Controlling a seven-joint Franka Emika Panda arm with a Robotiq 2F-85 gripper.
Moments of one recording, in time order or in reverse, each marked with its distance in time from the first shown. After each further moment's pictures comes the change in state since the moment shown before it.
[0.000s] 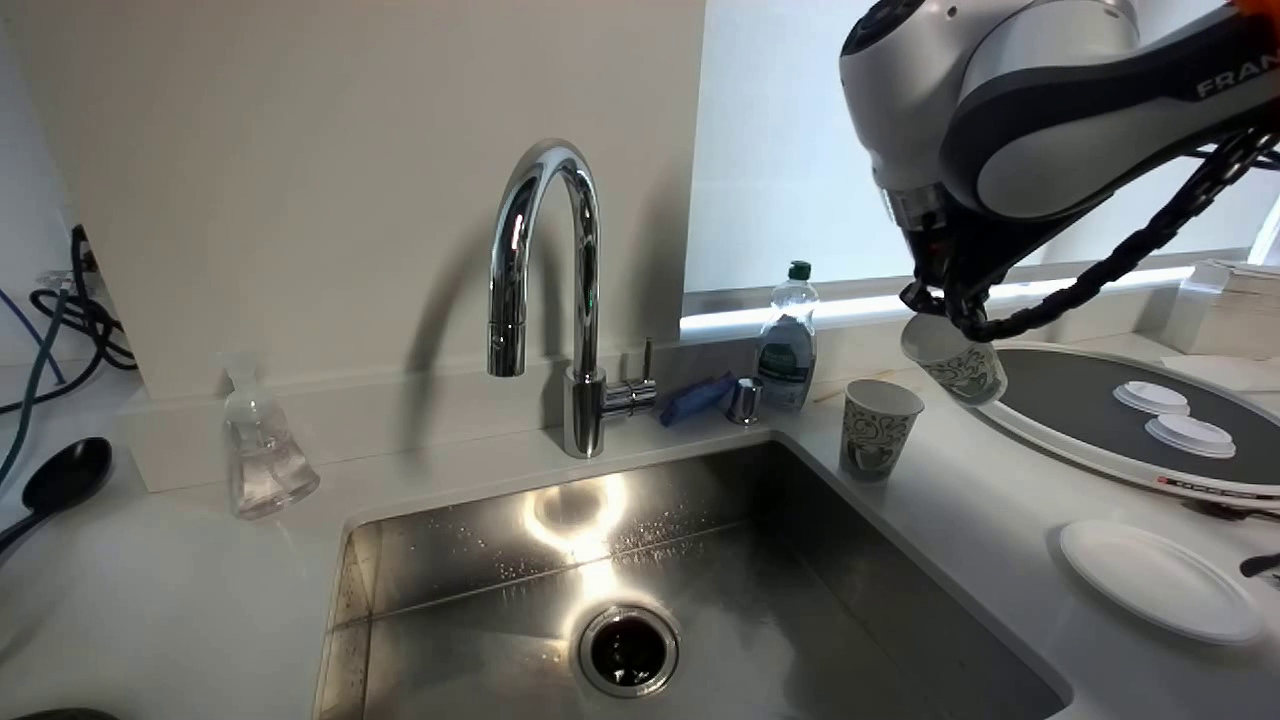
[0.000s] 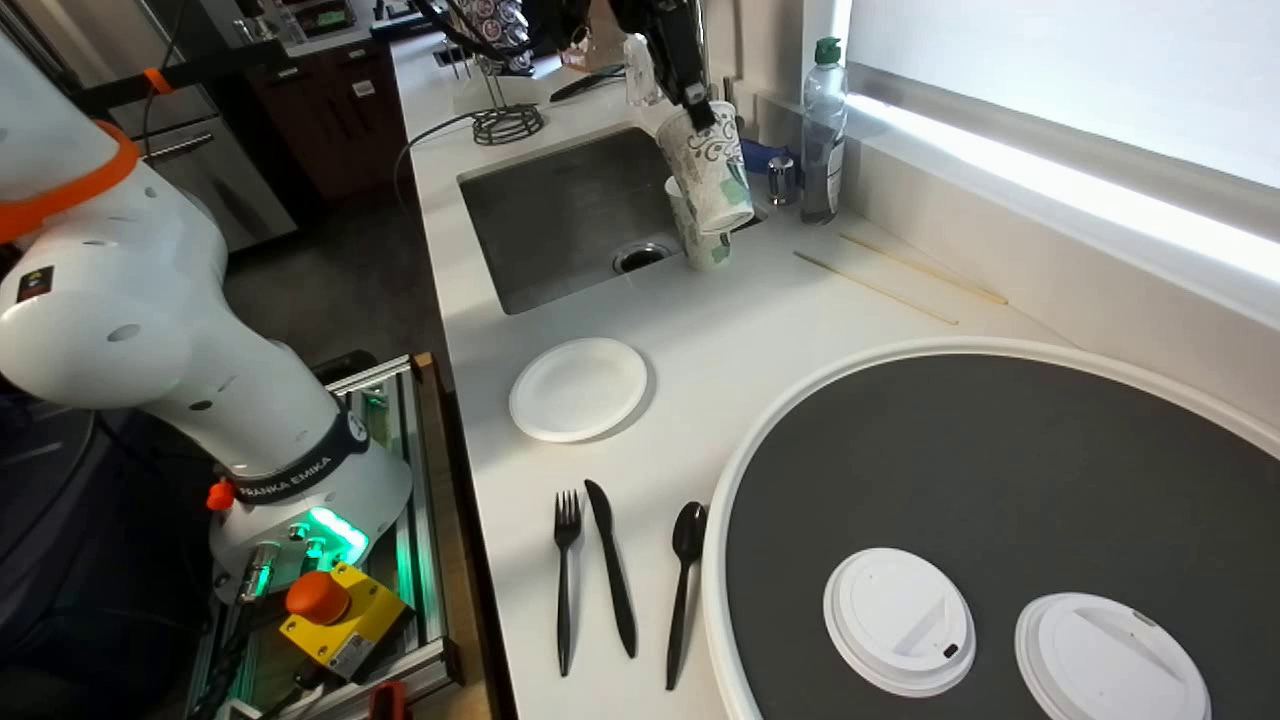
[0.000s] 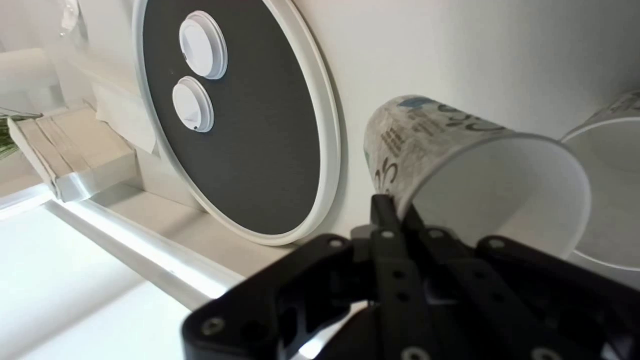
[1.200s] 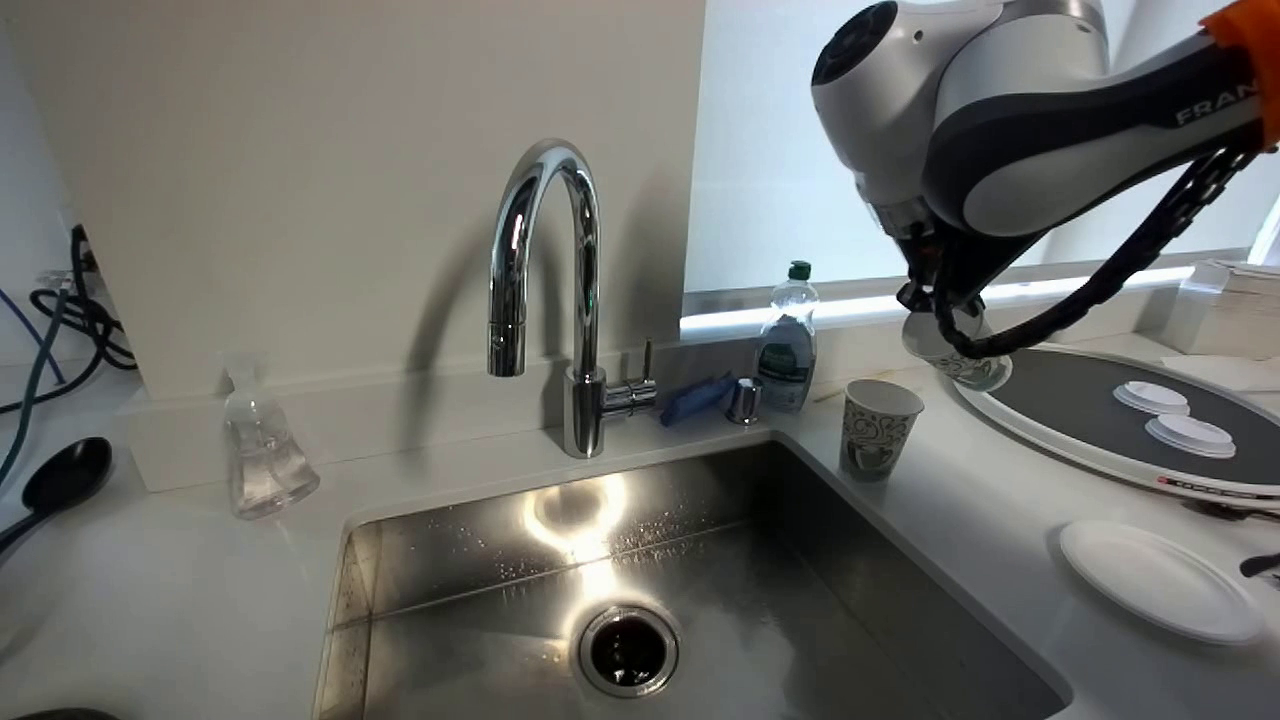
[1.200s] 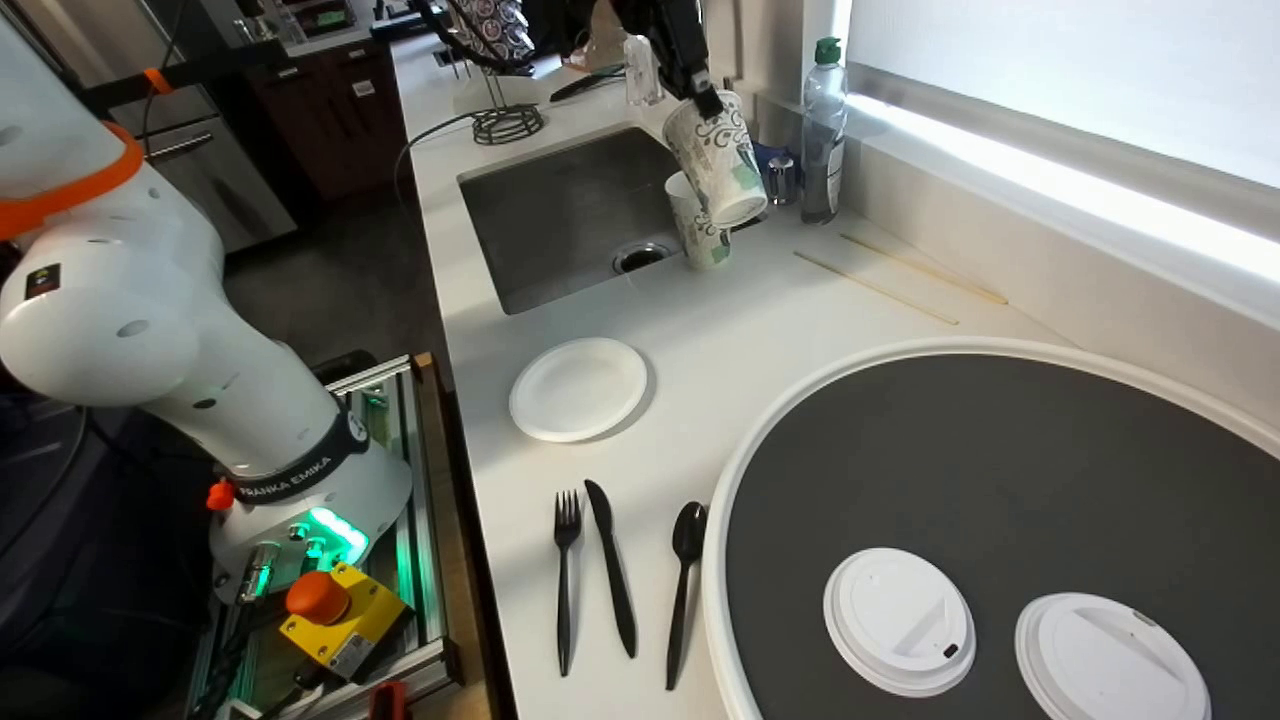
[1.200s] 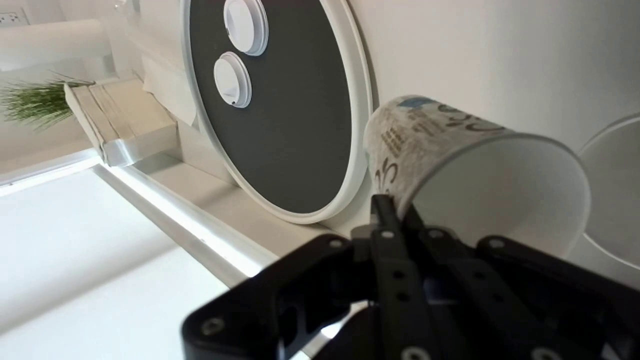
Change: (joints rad) arm 0.043 0.039 0.000 0.028 -0.105 -0.070 0.014
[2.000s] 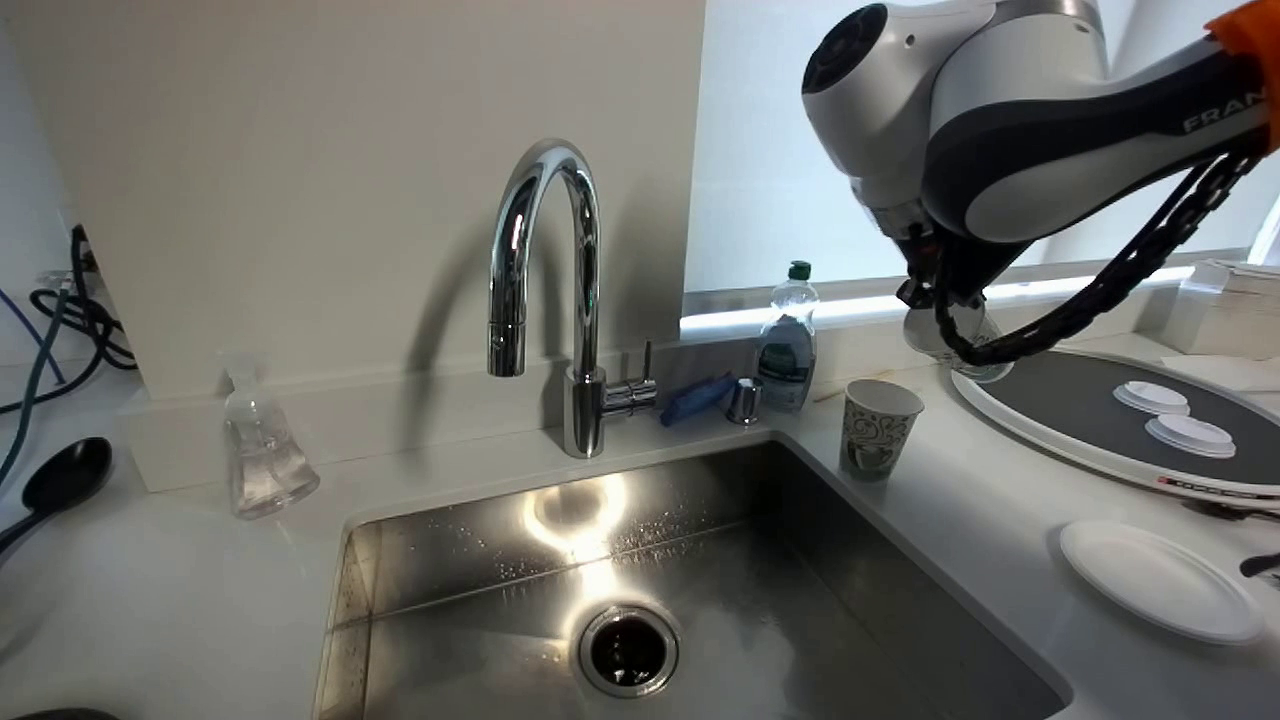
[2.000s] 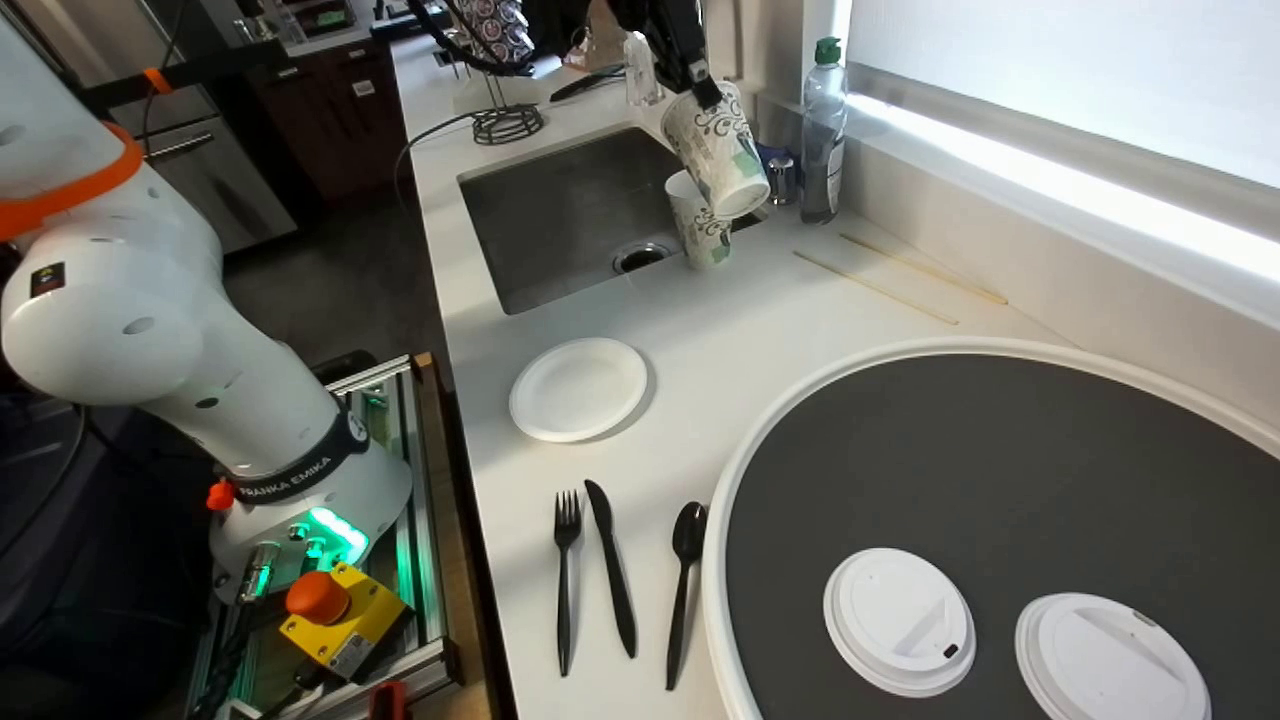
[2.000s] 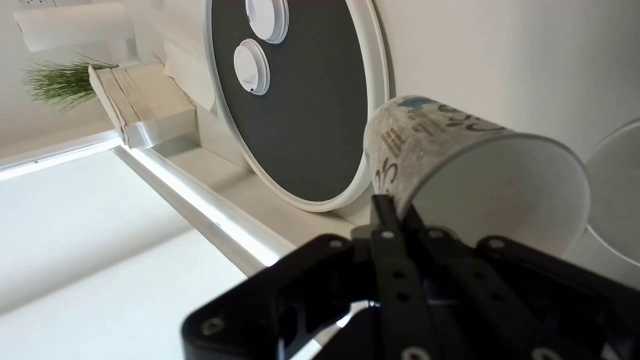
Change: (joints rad) arm 0.025 0.000 0.000 0.000 -0.044 -0.029 0.000
